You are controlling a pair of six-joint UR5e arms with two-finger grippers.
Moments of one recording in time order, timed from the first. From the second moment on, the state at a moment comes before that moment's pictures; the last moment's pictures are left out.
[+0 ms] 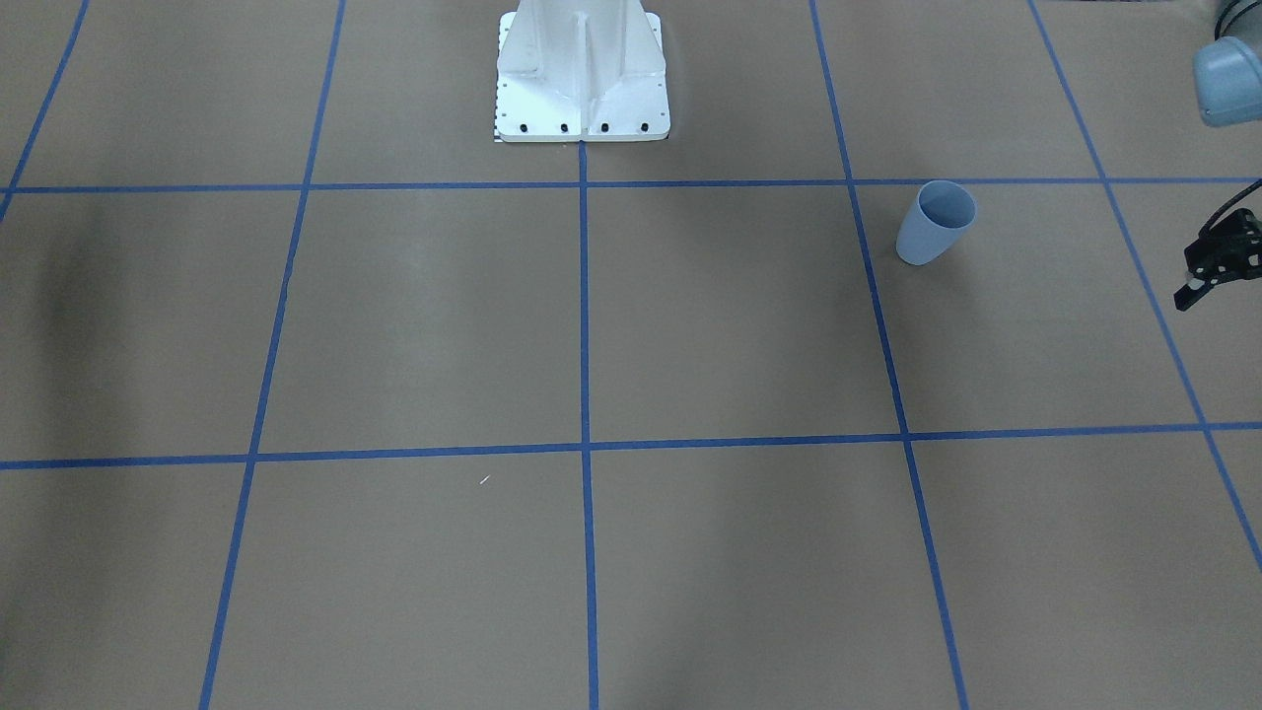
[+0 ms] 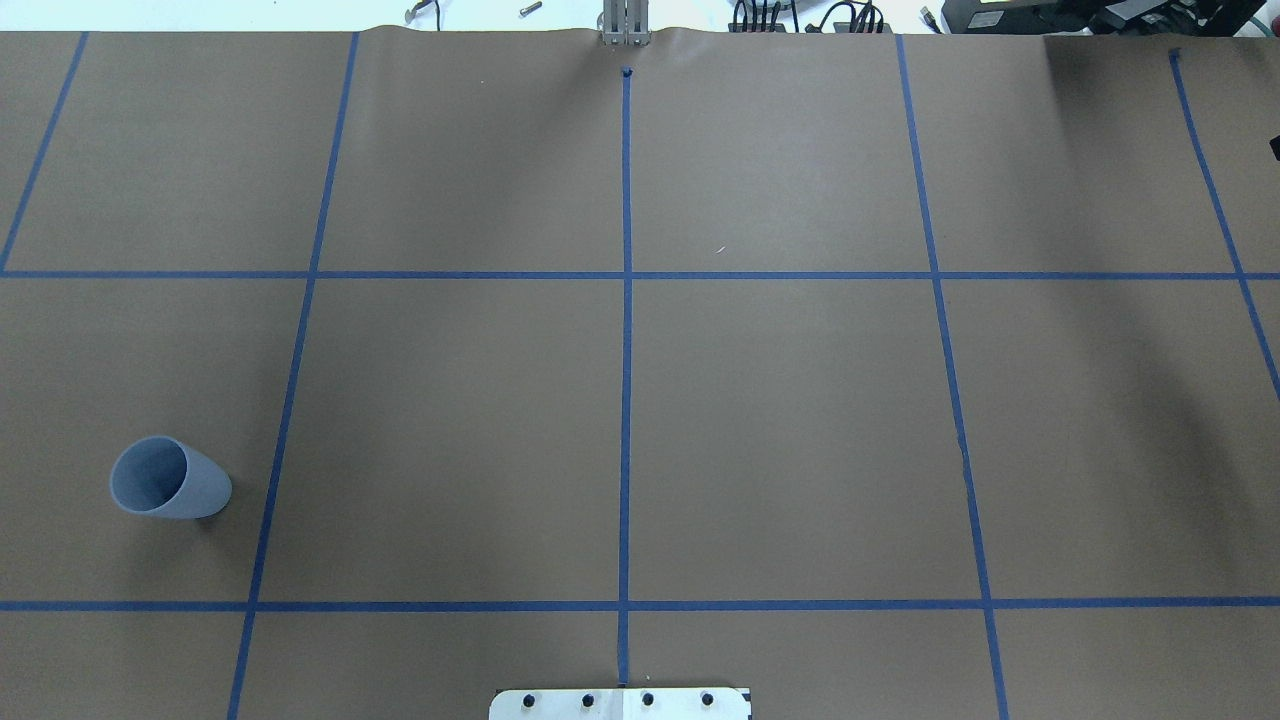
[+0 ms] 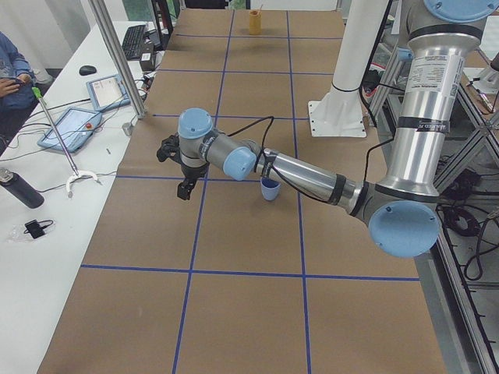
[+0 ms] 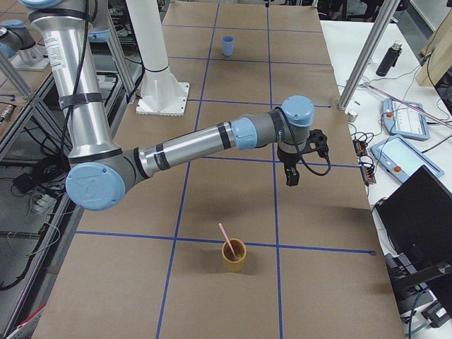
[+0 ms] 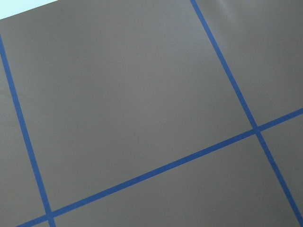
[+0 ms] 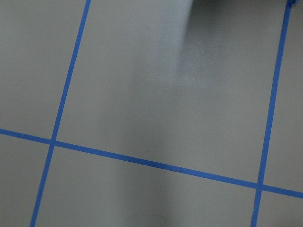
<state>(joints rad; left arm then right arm) -1.36 -1.70 -1.77 -1.77 -2.35 -0.13 1.47 -1.37 1.73 -1.64 2.41 0.10</state>
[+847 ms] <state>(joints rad) -1.36 -1.70 -1.74 -1.85 -2.36 -0.14 1.47 -1.40 1.77 -1.64 2.41 0.09</state>
